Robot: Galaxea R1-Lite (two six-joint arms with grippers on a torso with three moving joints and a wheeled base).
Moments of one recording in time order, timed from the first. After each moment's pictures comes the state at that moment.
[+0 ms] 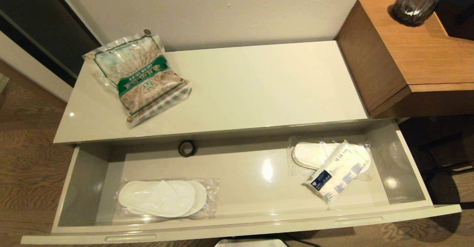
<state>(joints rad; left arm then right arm) 0.01 0.02 -0.18 0.12 -0.02 0.03 -0.01 0.01 0.00 0.03 0.00 -0.01</state>
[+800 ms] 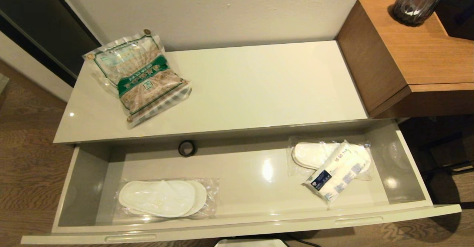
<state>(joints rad) 0.01 0.25 -0.44 0.53 0.05 0.03 -0.01 0.01 0.00 0.03 0.00 -0.01</state>
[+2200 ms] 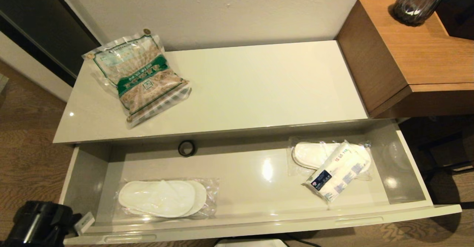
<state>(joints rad) 0.01 1.48 -0.22 -0.12 -0.13 -0.16 -0.01 0.01 0.00 0.03 0.00 -0.01</state>
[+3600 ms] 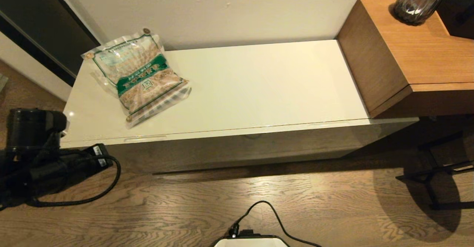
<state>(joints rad) -0.04 1.43 -0.69 -0.18 0.16 -0.47 -0.01 0.01 0.00 0.03 0.00 -0.01</state>
